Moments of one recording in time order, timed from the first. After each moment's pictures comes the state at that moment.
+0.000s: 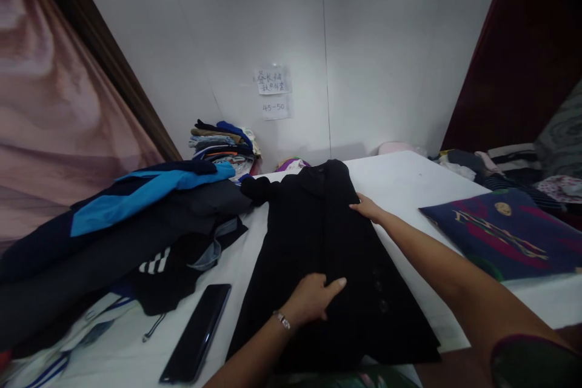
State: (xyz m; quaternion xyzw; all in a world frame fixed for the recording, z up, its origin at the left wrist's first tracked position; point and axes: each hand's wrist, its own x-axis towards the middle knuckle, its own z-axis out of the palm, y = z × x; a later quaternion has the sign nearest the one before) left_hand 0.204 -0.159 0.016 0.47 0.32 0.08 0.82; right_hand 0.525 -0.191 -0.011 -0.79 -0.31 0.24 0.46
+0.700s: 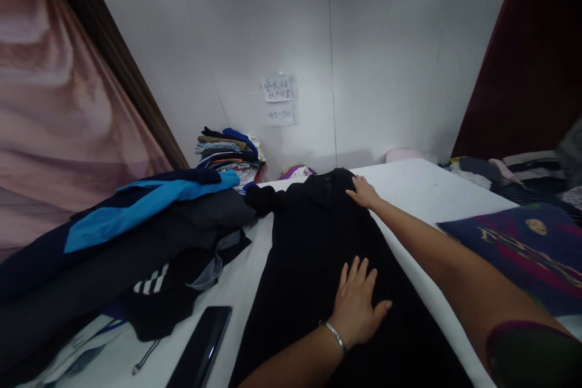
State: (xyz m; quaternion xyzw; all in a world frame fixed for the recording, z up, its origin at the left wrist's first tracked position) left_hand 0.269 -0.182 -0.024 0.95 0.07 0.07 0.28; right_hand 0.577 -0.119 0.024 -0.88 -0.43 -0.02 0.20
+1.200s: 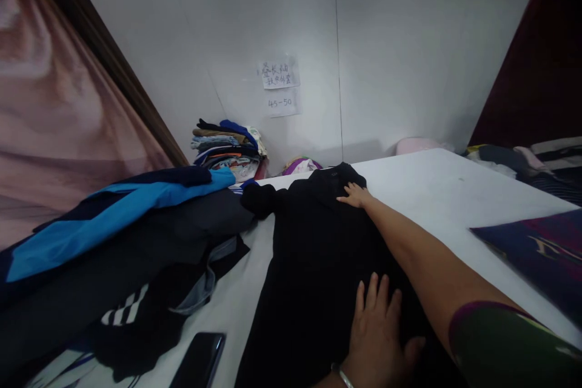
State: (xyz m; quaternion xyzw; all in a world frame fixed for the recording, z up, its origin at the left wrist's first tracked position) left_hand 0.270 -0.181 -0.029 0.93 0.09 0.05 0.35; right_hand 0.604 -0.034 -0.042 -0.88 -0.45 0.11 0.09
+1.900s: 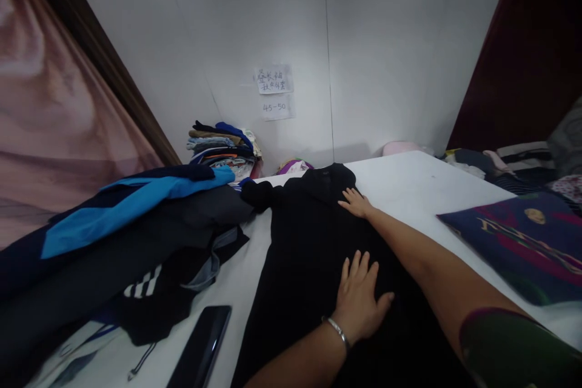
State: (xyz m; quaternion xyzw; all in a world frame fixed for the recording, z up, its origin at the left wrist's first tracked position) left_hand 0.272 -0.182 -0.031 0.95 0.08 0.08 0.29; right_hand 0.548 -0.115 -0.029 -0.89 -0.44 0.10 0.12
